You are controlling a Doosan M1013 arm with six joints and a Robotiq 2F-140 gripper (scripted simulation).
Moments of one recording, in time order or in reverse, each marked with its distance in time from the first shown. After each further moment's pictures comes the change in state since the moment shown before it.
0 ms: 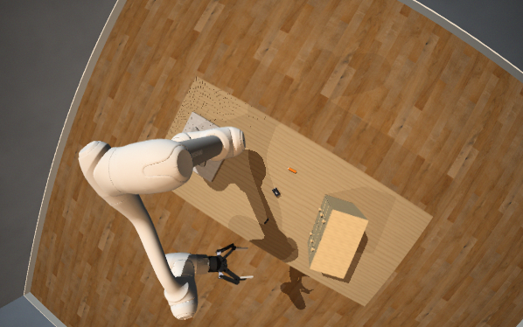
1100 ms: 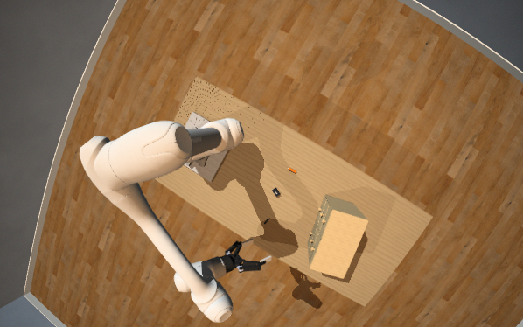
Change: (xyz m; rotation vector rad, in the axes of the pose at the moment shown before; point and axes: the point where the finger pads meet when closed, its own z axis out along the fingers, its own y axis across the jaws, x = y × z) arm -0.087 0.033 0.034 -0.312 -0.131 -0.524
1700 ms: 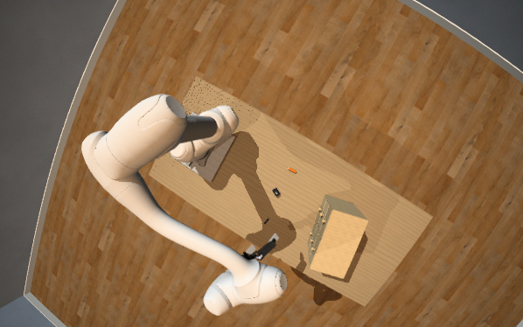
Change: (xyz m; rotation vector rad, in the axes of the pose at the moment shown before) arm -0.066 -0.028 -0.002 -0.485 -0.164 -0.776
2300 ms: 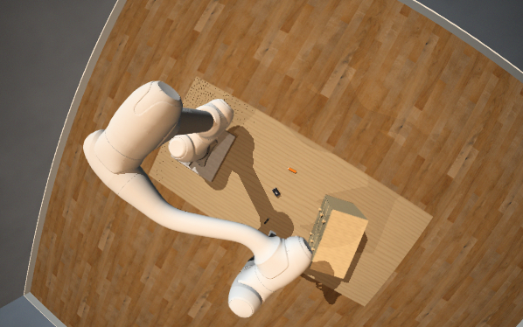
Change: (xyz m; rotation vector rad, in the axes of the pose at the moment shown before) arm 0.002 -0.020 -0.037 -0.305 -0.092 -0.398
